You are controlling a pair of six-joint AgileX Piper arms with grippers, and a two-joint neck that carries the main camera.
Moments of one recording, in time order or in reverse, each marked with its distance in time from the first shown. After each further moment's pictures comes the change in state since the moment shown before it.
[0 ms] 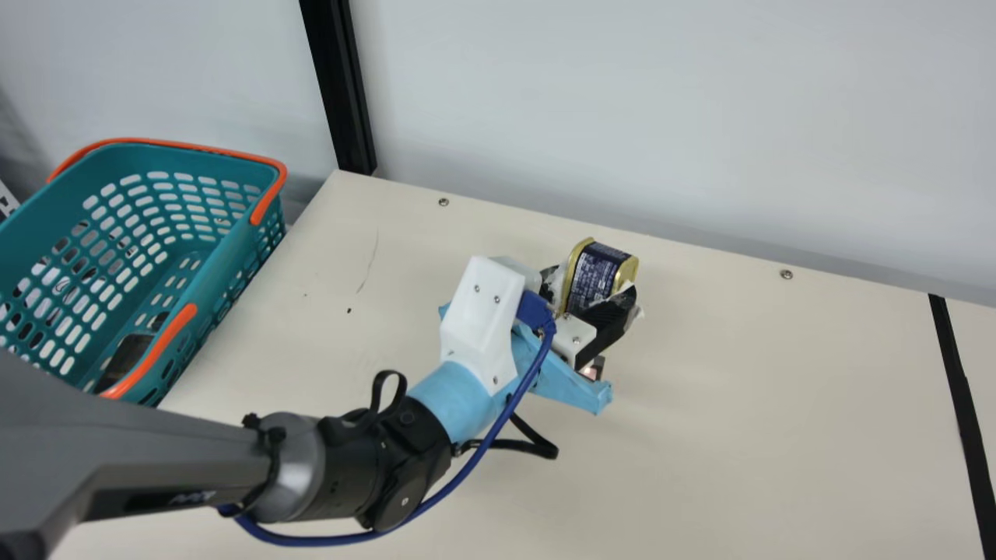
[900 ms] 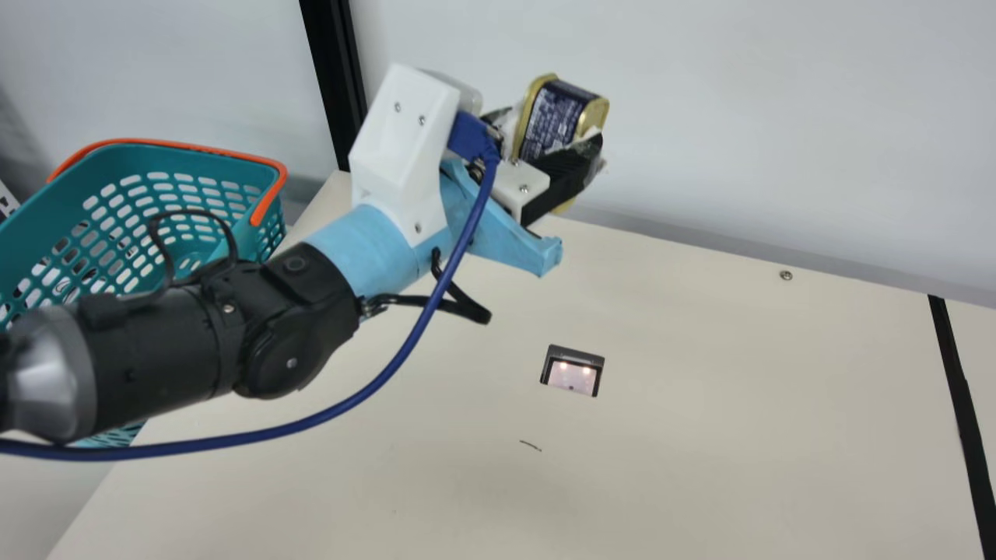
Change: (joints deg) left arm 11.0 -19.8 -6.8 11.2 23.0 5.5; right arm 0.0 0.0 0.0 0.0 0.0 0.0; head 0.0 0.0
